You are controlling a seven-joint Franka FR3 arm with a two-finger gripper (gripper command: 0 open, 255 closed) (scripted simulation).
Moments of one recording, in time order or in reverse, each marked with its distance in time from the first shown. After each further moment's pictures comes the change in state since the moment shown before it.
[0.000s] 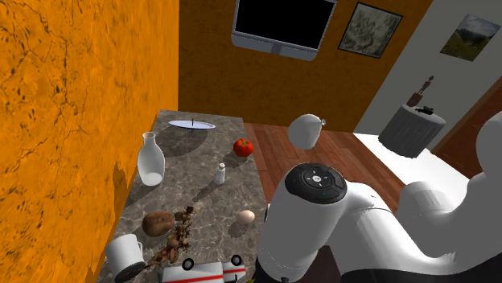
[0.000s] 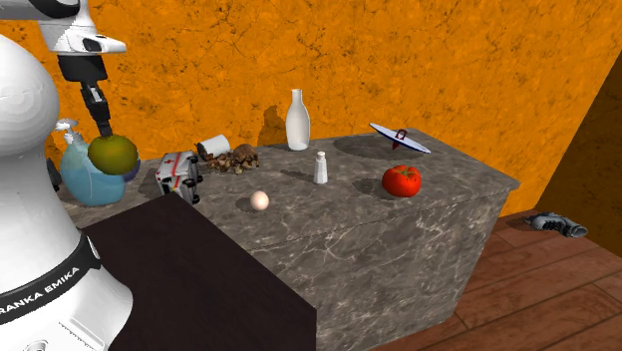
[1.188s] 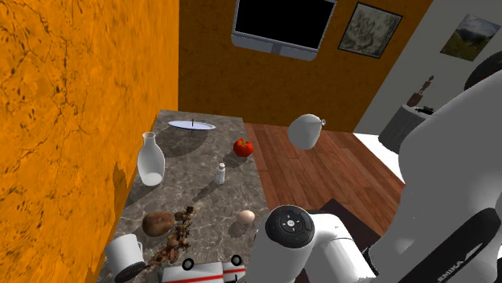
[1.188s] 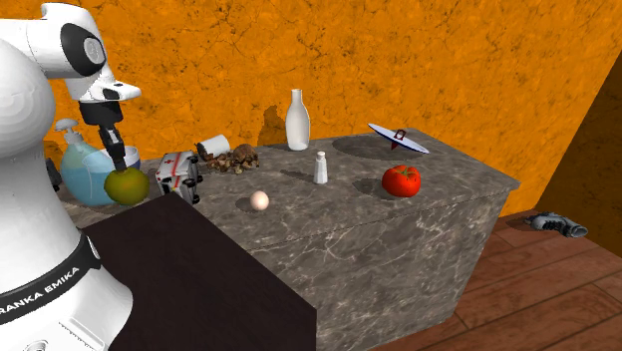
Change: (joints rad) arm -0.052 0.288 0.045 -0.054 -0.184 0.315 0.132
